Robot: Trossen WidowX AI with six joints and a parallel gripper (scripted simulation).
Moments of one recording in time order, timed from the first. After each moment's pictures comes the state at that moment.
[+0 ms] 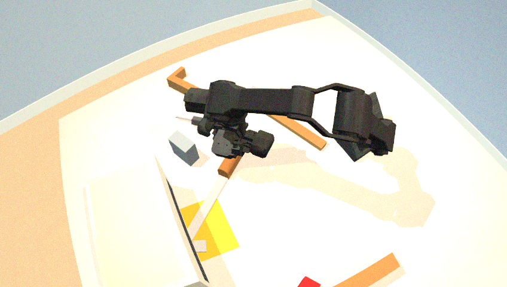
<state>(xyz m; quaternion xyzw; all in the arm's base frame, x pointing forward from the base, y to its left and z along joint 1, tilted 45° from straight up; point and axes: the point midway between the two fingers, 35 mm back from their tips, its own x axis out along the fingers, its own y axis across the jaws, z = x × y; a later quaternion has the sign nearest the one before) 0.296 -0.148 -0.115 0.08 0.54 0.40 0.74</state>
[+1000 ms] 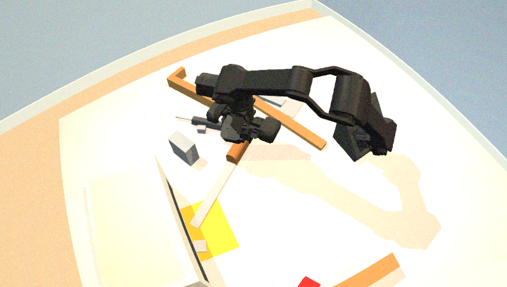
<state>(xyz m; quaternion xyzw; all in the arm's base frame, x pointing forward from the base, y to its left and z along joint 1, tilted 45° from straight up) 0.257 -0.165 -0.131 0.09 0.54 0.40 0.74</state>
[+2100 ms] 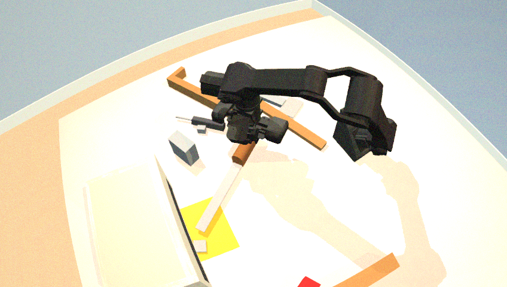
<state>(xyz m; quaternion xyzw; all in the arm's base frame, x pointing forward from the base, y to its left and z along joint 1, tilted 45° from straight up) 0.249 -0.160 -0.106 0.08 0.54 0.40 0.73</state>
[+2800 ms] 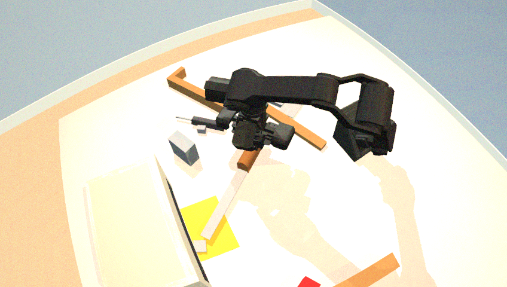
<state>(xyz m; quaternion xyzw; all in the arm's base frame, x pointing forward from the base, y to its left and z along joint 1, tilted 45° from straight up) 0.249 -0.143 -0.090 0.08 0.54 0.40 0.73</state>
